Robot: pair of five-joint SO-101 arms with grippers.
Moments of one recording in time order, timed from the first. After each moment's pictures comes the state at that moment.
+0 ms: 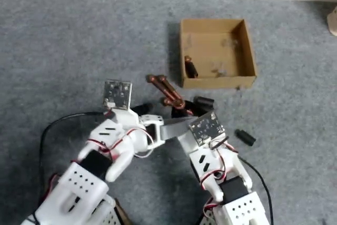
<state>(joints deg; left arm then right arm) 27.6 -61.6 76.9 31.7 27.5 -25.1 -94.0 96.1 19.4 13.9</state>
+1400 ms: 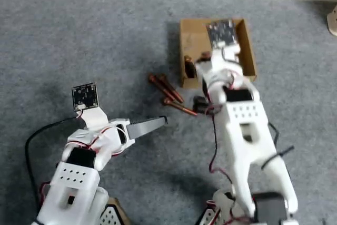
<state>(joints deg) 4.2 -61.4 82.1 39.3 26.8 -9.3 -17.8 32.4 25.7 11.6</state>
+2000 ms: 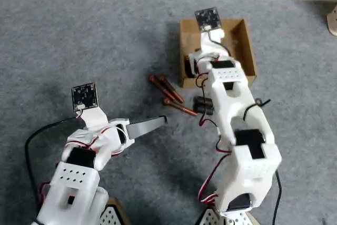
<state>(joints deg) 4.0 -61.4 82.1 39.3 26.8 -9.3 16.9 9.6 25.4 11.6</state>
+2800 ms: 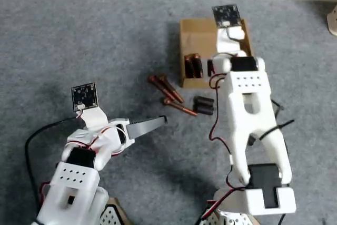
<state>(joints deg) 4.0 -61.4 82.1 39.3 26.8 -6.1 -7.1 11.9 60.4 8.1</state>
